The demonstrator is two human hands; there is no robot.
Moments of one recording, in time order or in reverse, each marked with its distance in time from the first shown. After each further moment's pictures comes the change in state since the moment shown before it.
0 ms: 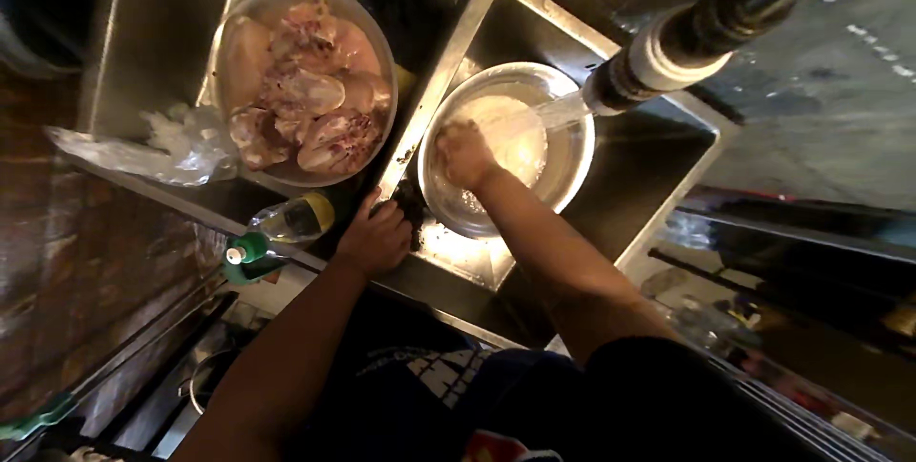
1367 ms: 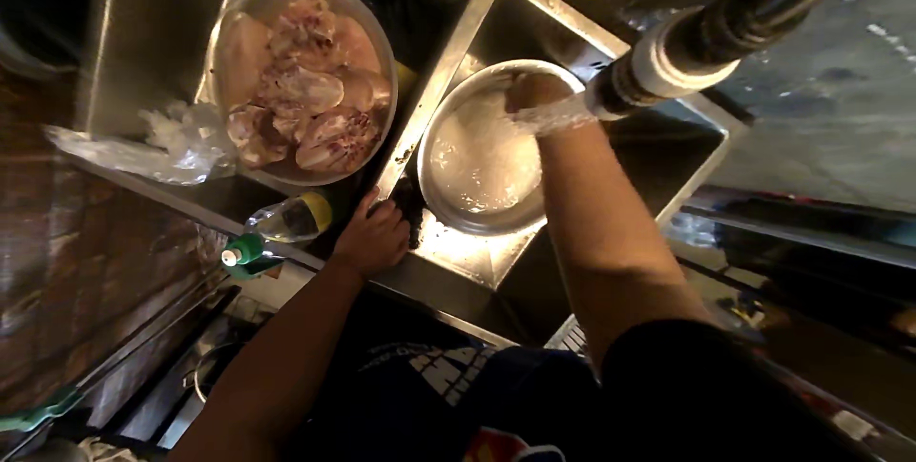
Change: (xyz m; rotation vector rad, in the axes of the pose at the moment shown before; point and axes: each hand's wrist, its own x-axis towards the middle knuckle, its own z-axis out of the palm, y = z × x) left_hand 0.000 0.002 -0.004 0.027 -0.018 -0.010; right_hand -0.013 0.005 -0.141 0.063 -0.080 0.537
